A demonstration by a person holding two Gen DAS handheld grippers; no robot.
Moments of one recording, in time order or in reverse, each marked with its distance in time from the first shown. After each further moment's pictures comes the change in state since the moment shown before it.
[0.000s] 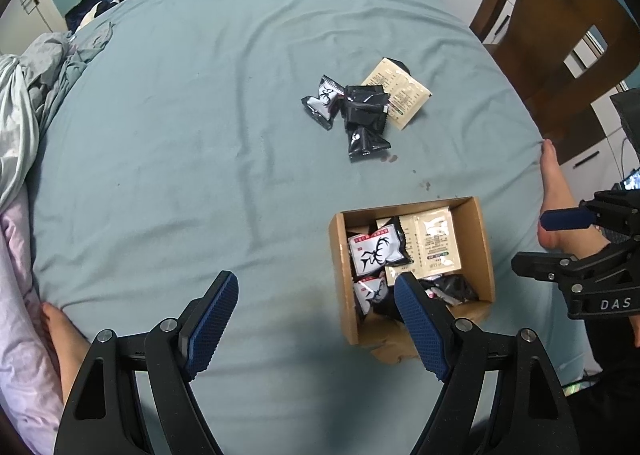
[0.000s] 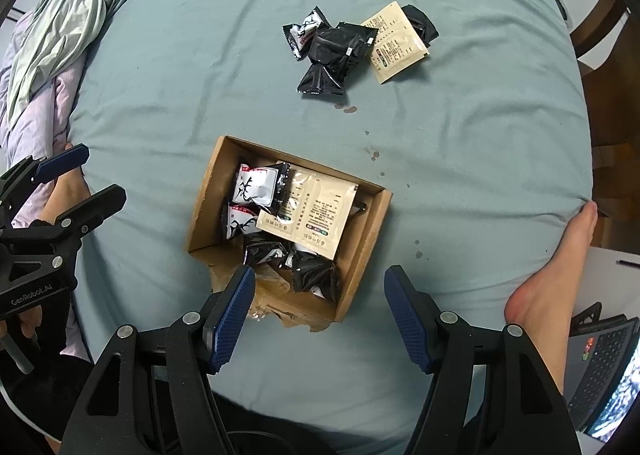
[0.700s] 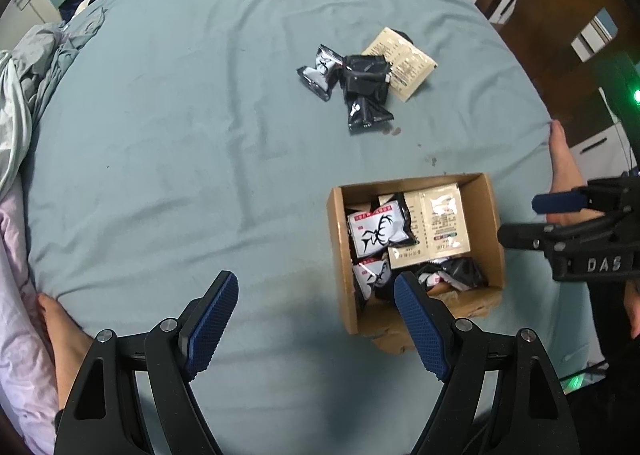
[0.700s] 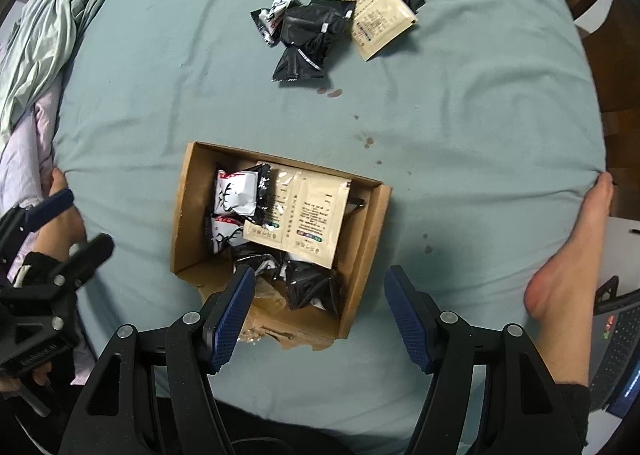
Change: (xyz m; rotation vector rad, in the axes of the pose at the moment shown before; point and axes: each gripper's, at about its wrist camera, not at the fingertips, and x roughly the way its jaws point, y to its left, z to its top) left arm 0.024 -0.008 -0.005 0.013 0.080 0.016; right arm 0.037 -0.014 0.013 0.103 0.043 0.030
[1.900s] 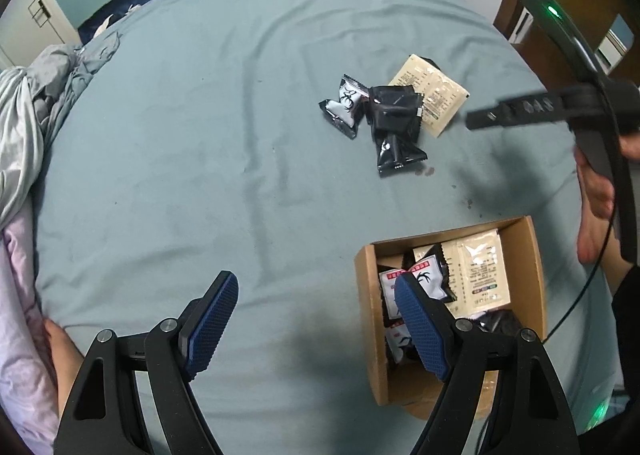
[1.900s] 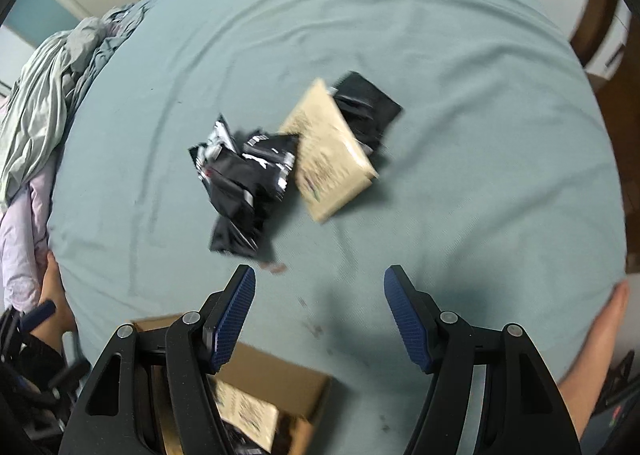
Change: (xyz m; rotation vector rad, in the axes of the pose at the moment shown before) left arm 0.028 0.008 0.021 -0.010 -0.131 0.085; right arm 0.030 -0.045 0.087 0.005 -0.291 0.035
